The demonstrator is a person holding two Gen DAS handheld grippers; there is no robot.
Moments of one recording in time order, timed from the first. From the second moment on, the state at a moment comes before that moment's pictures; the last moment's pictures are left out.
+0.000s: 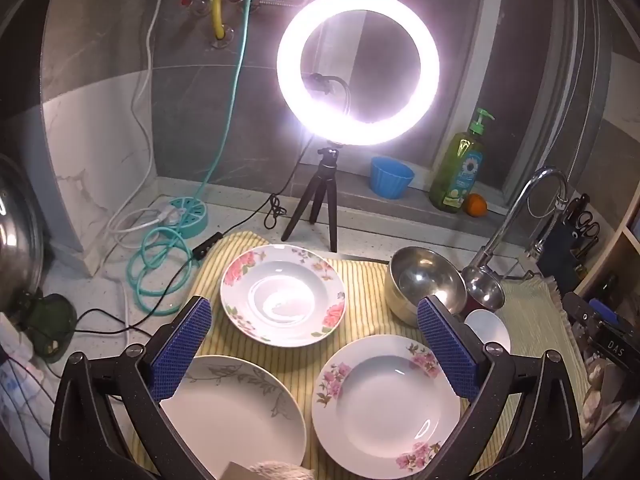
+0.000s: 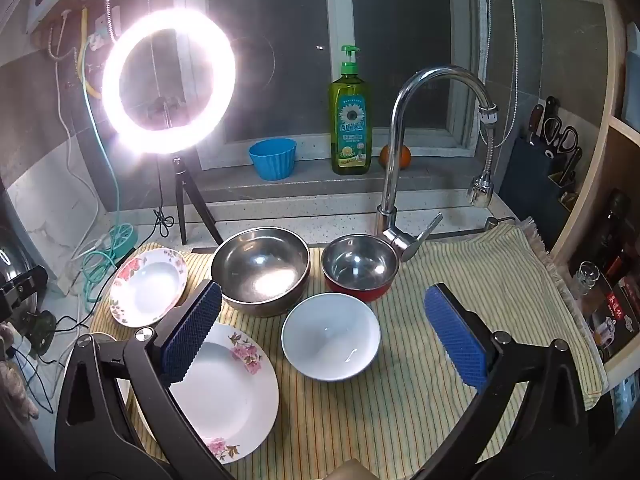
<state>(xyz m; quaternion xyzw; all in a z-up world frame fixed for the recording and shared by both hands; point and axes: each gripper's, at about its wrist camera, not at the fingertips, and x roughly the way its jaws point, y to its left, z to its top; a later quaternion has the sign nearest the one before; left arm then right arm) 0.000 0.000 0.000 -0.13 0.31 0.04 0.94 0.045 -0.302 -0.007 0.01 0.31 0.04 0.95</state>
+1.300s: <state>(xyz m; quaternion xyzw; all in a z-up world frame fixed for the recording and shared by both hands) 0.011 -0.004 -0.001 -0.12 0.32 0.03 0.94 0.053 -0.301 -0.005 0.00 0.29 0.03 0.96</state>
